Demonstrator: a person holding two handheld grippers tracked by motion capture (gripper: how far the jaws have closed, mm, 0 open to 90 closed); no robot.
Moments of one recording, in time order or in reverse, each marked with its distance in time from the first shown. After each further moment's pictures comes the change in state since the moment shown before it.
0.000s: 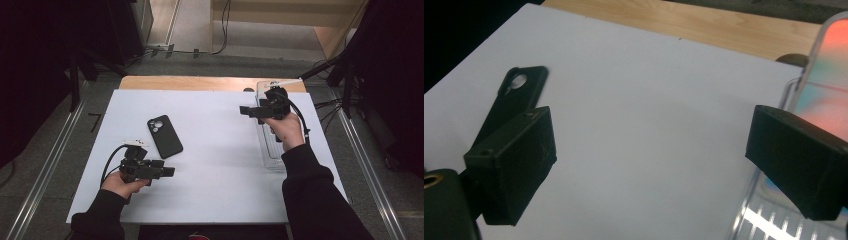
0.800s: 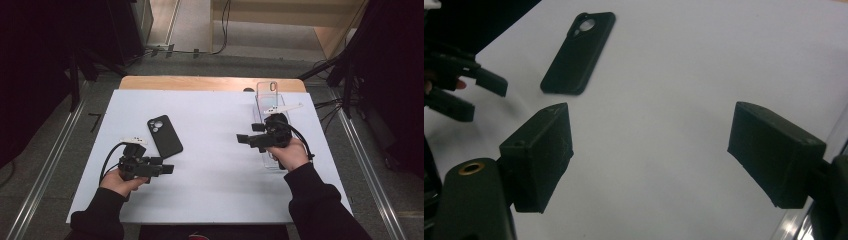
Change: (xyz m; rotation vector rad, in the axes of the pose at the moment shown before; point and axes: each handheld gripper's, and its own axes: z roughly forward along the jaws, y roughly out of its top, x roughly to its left) left arm -0.001 0.006 -0.005 -0.019 0.009 0.019; right arm 0.039 -0.055 -0.026 0.055 0.144 -0.080
